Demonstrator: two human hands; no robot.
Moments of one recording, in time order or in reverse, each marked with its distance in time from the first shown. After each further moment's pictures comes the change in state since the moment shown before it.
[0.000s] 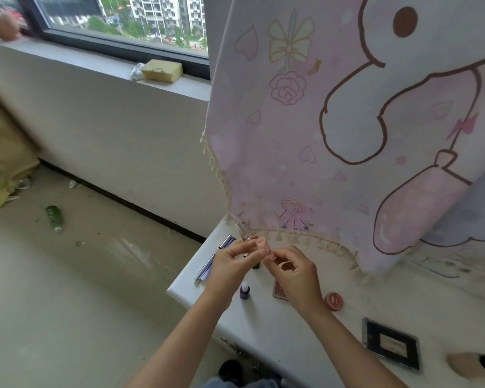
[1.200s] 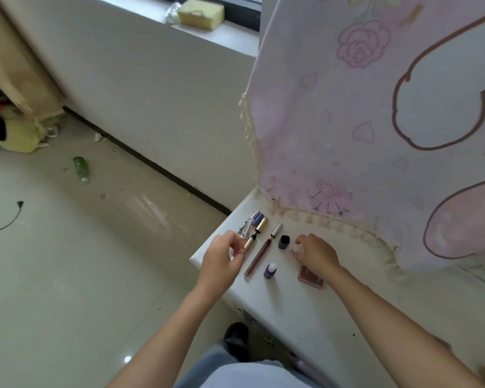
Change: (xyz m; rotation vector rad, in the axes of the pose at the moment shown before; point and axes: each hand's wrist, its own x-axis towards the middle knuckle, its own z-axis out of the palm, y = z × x) left_hand -0.002 -0.046 -0.070 0.647 0.216 0.192; right_hand 0.069 0.080 0.026 -1.040 -0.542 0.243
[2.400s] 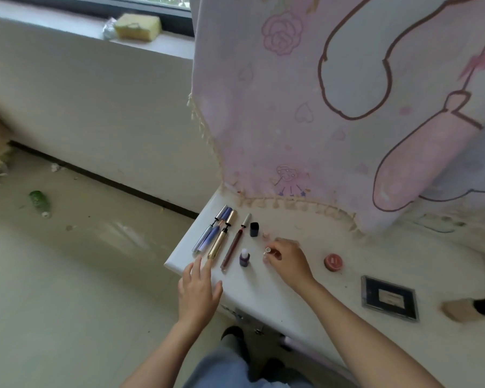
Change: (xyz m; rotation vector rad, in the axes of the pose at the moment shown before) left_hand -0.043 -0.085 0.046 0.754 -0.178 0.077; right_hand -0.059 0.005 0.043 0.521 0.274 -0.072
